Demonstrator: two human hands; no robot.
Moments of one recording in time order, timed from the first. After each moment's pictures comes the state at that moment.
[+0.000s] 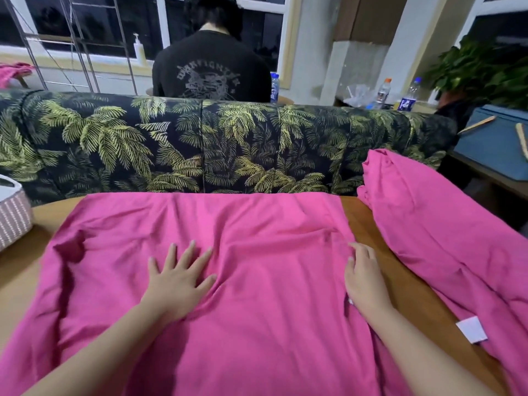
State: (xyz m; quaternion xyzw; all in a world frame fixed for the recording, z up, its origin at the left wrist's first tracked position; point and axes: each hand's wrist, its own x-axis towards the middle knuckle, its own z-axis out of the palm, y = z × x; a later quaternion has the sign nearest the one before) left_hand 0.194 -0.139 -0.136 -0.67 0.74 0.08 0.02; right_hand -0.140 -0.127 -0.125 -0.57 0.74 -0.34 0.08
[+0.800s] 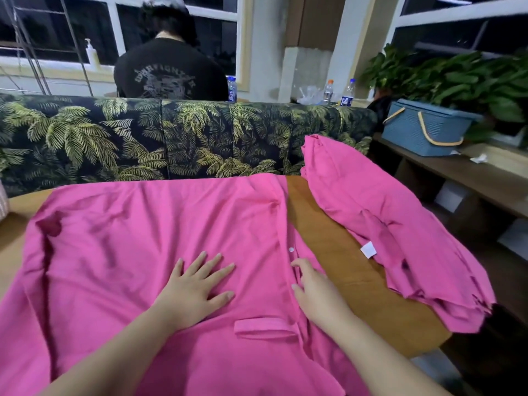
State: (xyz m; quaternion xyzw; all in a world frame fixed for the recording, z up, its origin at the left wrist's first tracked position) left_hand 0.122 -0.017 -0.143 -0.50 0.86 0.04 0.00; right_hand -0.128 0.046 -0.116 -0.66 0.72 -0.17 0.13
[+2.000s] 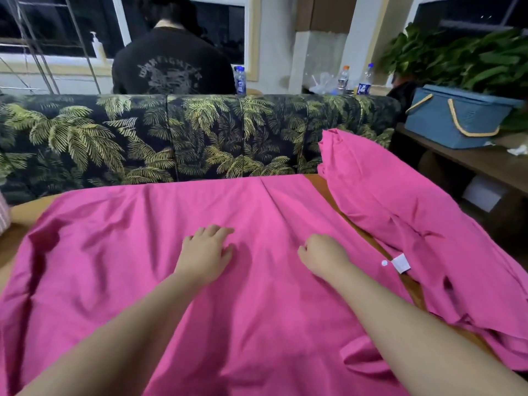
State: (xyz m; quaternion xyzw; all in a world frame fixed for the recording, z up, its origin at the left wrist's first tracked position) left_hand 0.109 -0.107 -0.113 -0.58 0.80 0.02 -0.14; right_hand -0.132 -0.077 -0.097 -0.63 0.78 -0.04 0.06
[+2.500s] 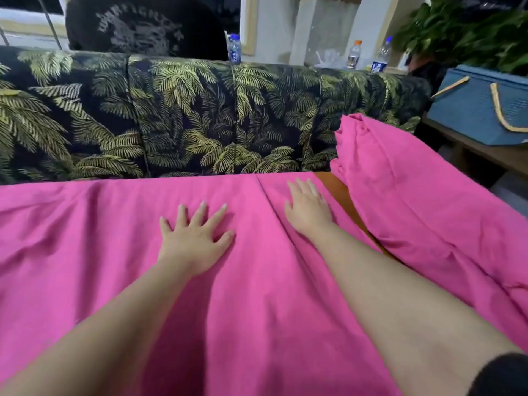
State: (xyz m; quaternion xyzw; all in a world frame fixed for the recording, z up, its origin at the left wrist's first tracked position) left_hand 0.082 -0.239 -0.145 -0.64 0.77 0.06 -0.03; right_hand -0.152 -0.273 -0.128 -0.67 0.74 -0.10 0.01
